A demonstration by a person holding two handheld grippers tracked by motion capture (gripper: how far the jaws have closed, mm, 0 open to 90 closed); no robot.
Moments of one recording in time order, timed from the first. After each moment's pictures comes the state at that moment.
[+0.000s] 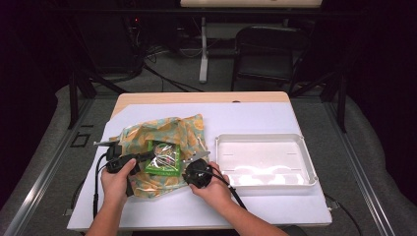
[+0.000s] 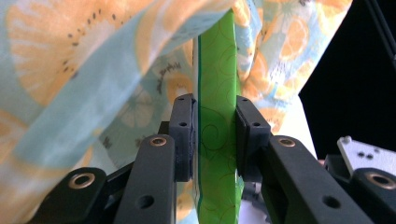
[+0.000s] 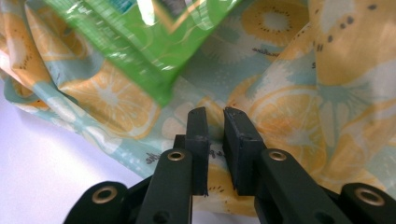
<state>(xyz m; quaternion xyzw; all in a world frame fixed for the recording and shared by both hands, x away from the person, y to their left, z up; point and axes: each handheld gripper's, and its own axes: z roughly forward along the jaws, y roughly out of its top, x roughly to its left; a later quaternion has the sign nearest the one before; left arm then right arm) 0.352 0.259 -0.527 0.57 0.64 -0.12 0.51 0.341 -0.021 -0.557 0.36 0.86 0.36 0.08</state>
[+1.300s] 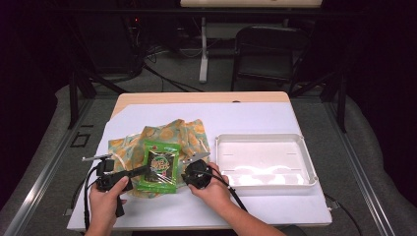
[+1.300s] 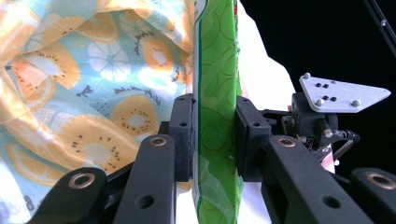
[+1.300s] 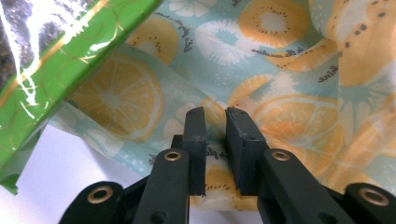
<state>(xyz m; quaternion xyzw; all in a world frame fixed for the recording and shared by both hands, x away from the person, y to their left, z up) 0.300 0.261 -0.510 0.60 0.60 -0.10 0.52 0.339 -0.019 -0.558 0.36 0.86 0.36 0.09</state>
